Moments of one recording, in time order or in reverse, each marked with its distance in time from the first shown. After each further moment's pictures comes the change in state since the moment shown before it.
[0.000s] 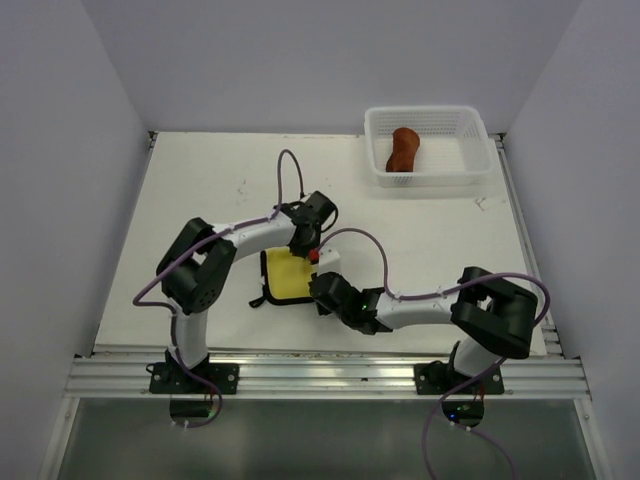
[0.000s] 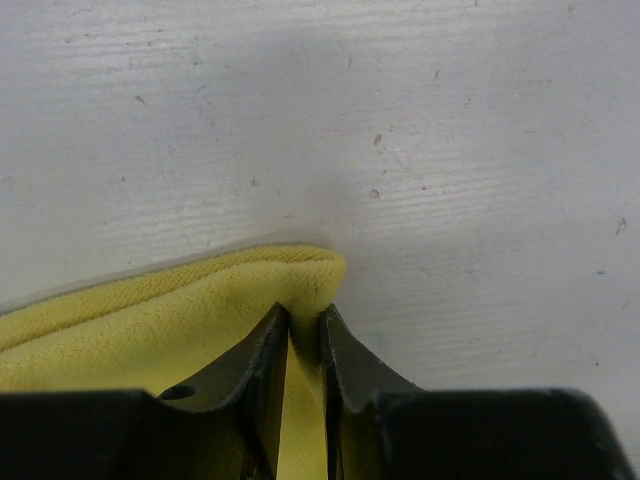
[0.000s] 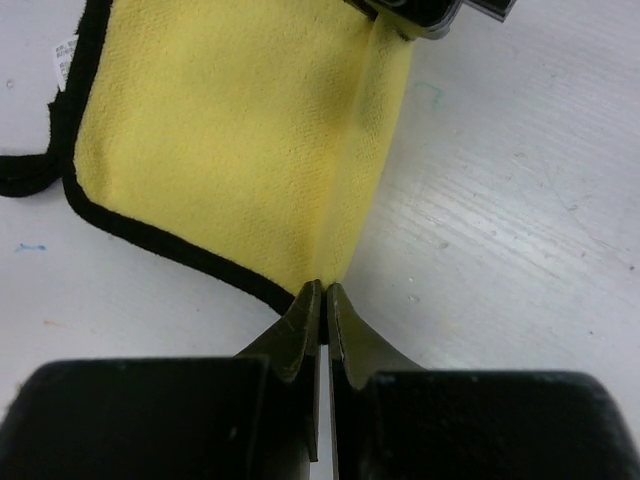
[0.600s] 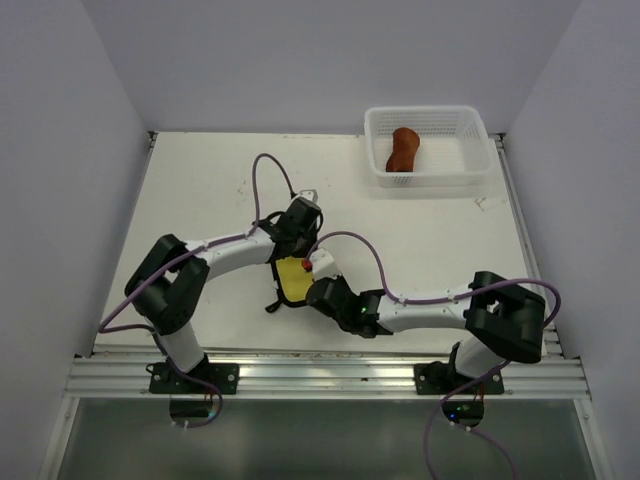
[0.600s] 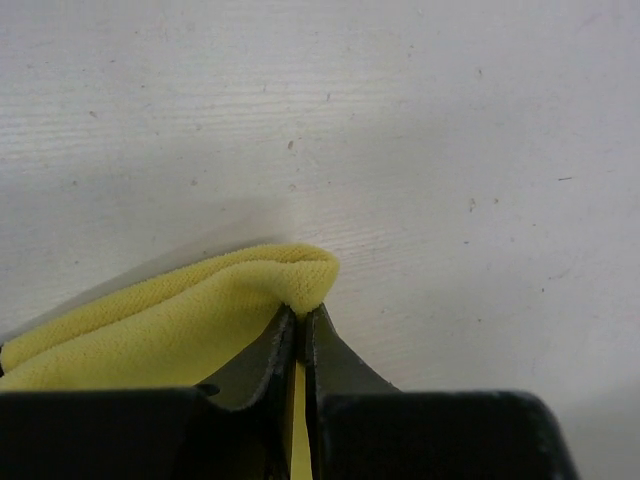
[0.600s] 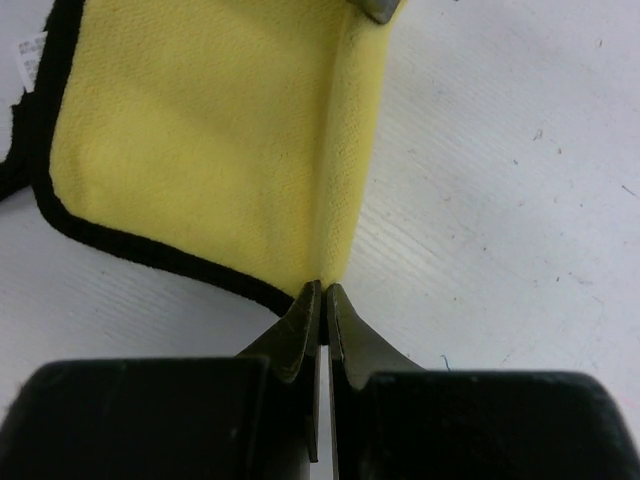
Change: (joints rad) left arm 0.004 -0.208 -0.248 0.311 0.089 -0.041; right arm 0.065 -0.052 0.051 -0.209 0.194 -0.190
